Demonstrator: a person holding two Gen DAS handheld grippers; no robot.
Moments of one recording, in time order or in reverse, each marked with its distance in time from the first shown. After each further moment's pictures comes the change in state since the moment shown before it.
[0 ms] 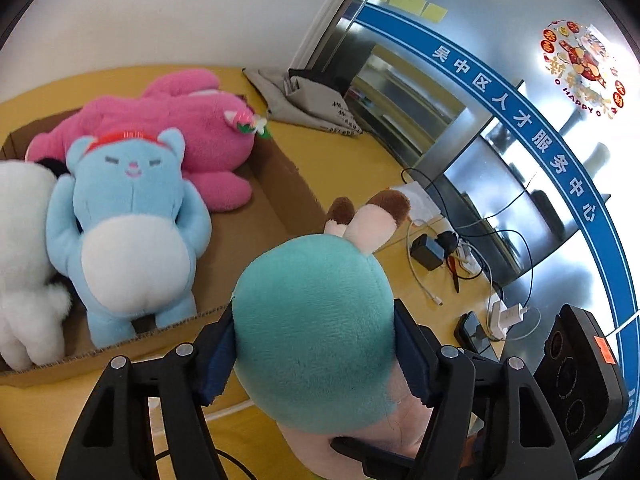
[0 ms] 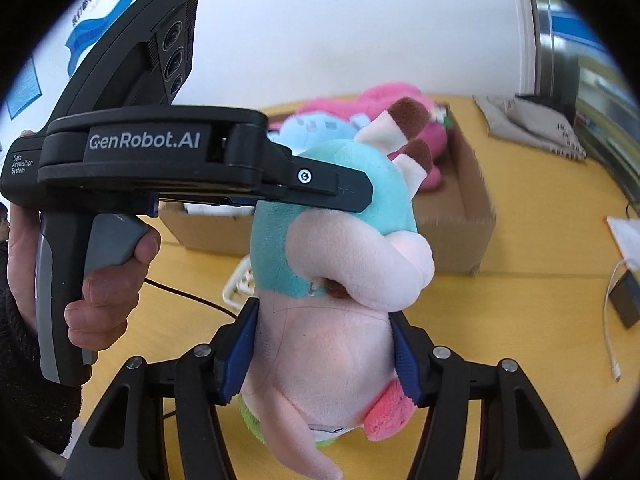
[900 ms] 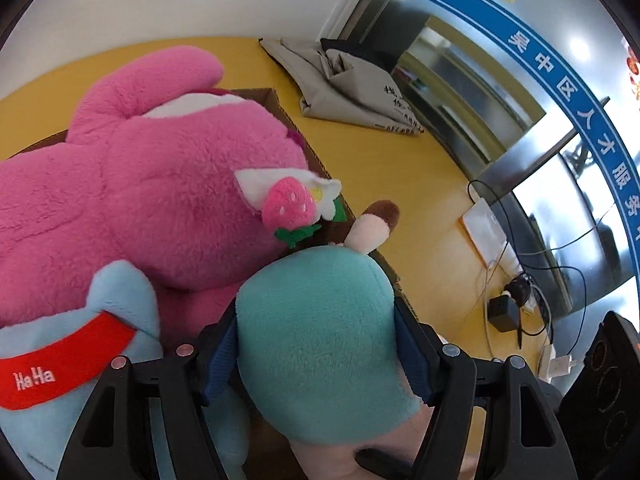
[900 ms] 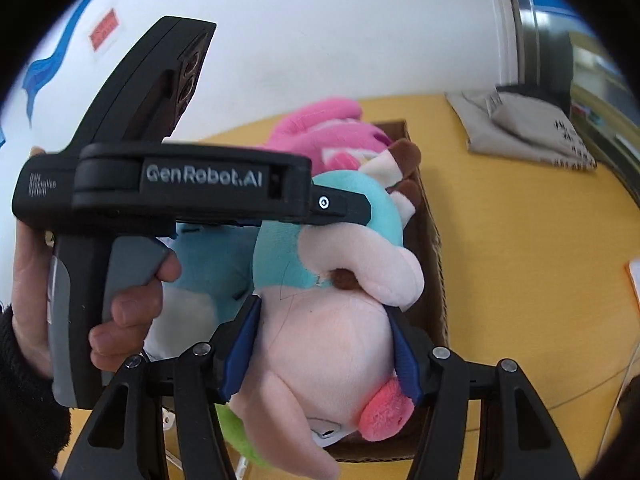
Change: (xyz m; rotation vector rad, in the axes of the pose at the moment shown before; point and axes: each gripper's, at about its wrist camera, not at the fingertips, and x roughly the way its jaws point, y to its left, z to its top) left arm 0.182 0.075 0.133 0.004 0.167 0.053; right arm 0.123 -0.134 0.104 0.163 0.059 -0.043
